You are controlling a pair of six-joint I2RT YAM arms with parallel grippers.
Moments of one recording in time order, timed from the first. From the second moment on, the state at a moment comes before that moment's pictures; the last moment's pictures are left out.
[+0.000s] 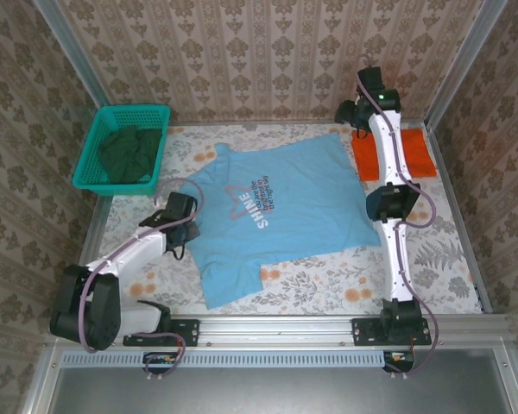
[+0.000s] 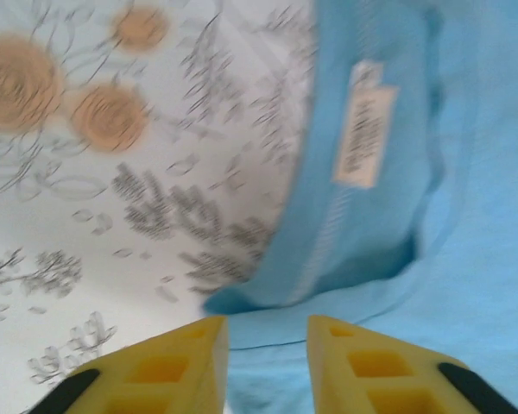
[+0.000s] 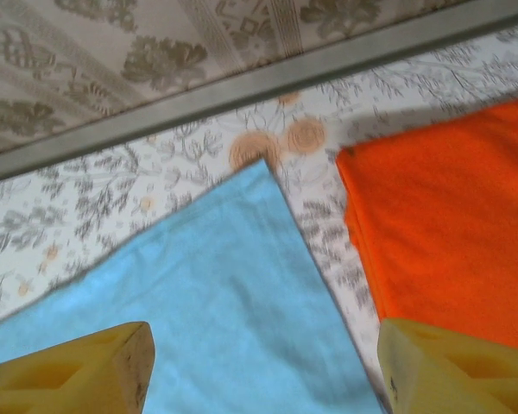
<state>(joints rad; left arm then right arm) -0.37 1.27 0.68 -0.48 -0.25 -0.68 0.03 2.68 3.09 -1.37 0.01 0.34</state>
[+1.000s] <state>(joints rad) -0.29 2.04 1.49 -0.56 0.04 -0.65 0.09 1.33 1.09 -0.68 -0.21 0.45</state>
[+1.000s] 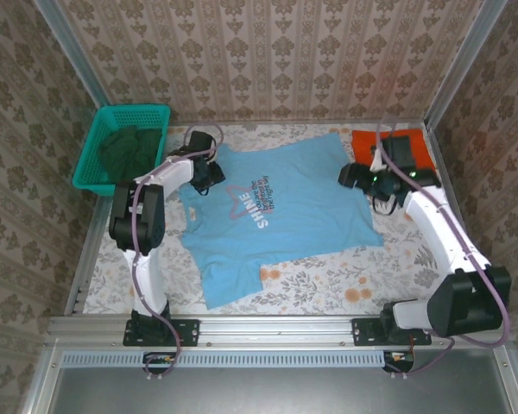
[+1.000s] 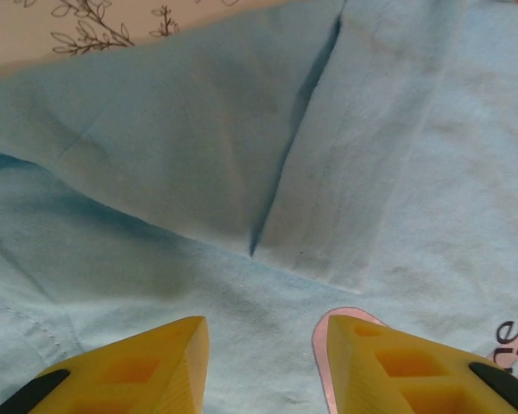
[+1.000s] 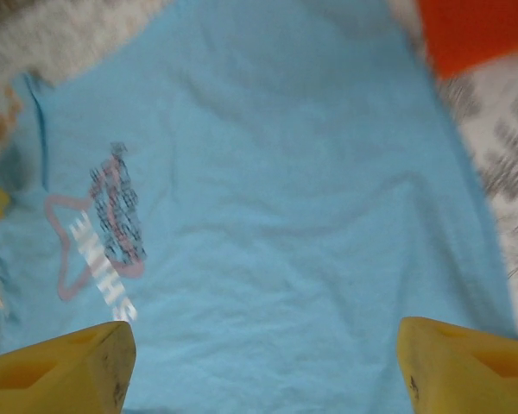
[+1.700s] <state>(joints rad) -0.29 2.18 1.69 -0.69 0.03 -0.63 0.30 1.43 0.70 -0.22 -0.16 0.55</state>
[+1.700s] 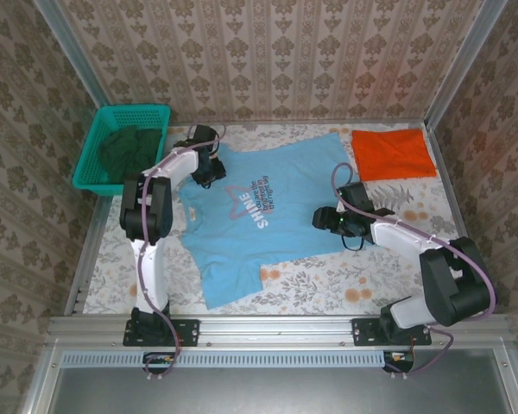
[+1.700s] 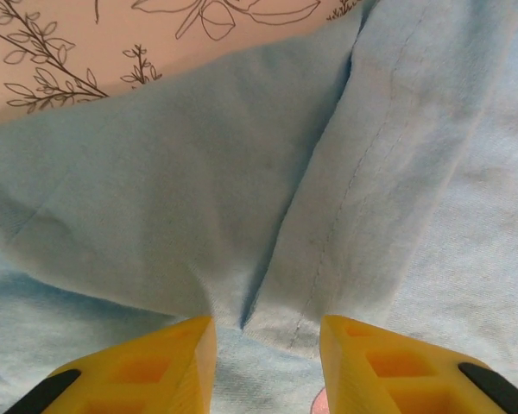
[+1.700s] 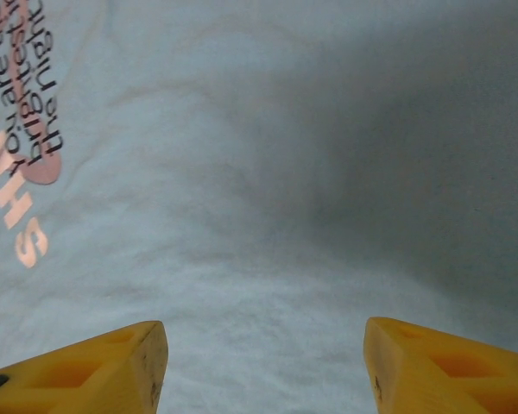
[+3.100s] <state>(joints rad) -0.29 2.27 1.82 -0.77 0.03 -0.56 0.30 1.47 0.70 -0.20 -0.13 0.55</state>
